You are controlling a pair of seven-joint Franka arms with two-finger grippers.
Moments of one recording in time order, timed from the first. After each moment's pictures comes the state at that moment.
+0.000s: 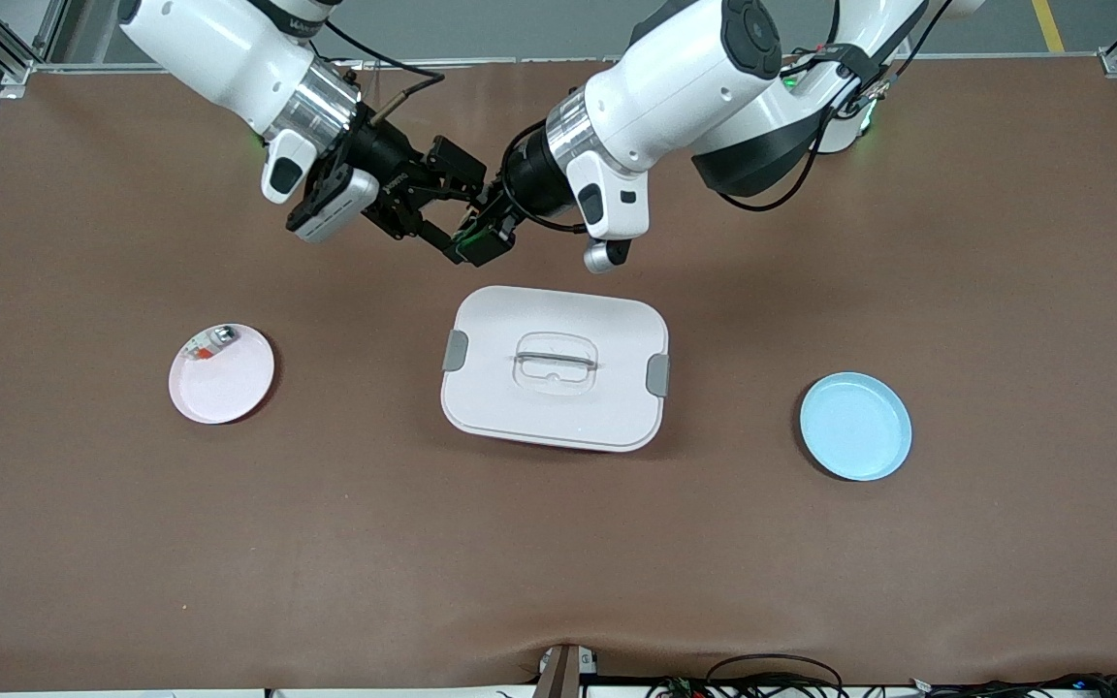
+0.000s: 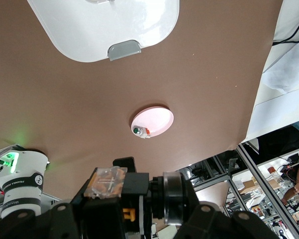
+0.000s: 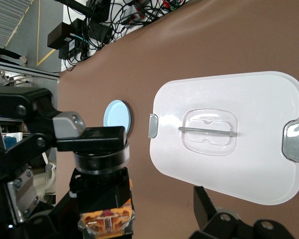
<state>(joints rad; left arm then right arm) -0.20 0.44 -0.73 -1.41 -0.29 2.35 -1.85 0.64 -0.11 -0.03 -2.04 0.71 2.46 0.26</state>
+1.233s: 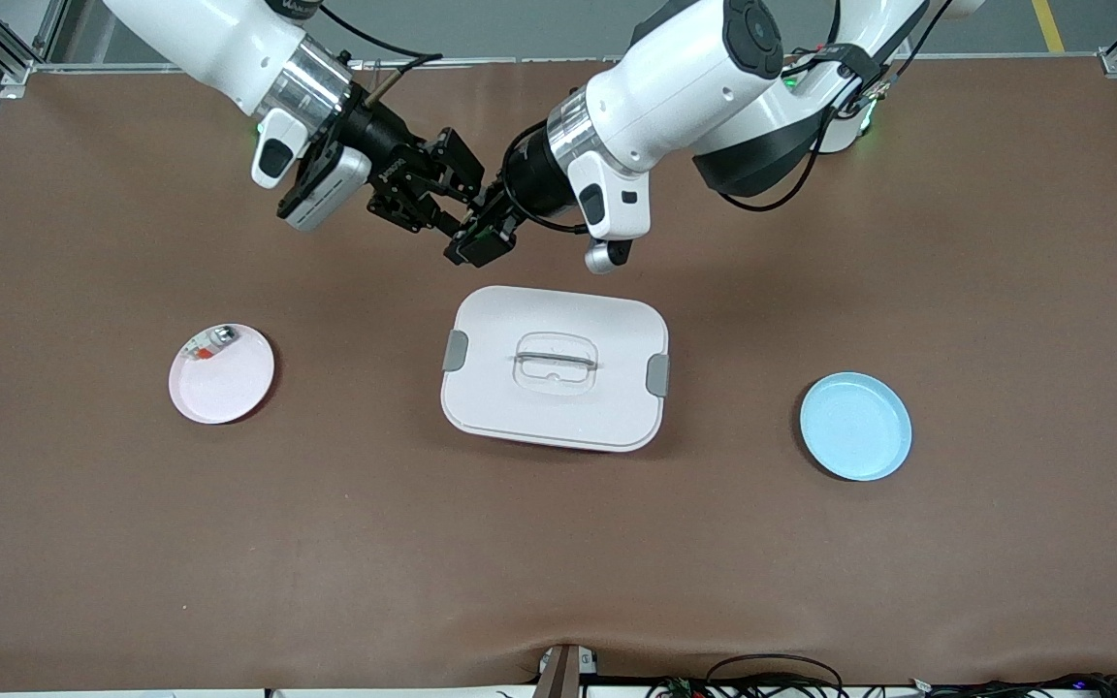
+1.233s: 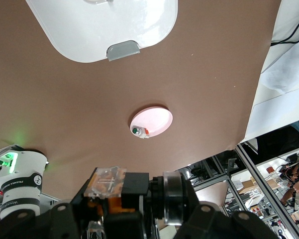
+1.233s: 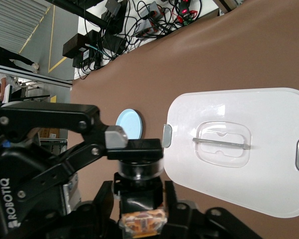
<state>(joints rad) -0.20 0.43 -0.73 -1.41 -0.29 2.35 -1.85 0.65 -0.12 -0.04 -1.99 0.70 2.47 0.26</state>
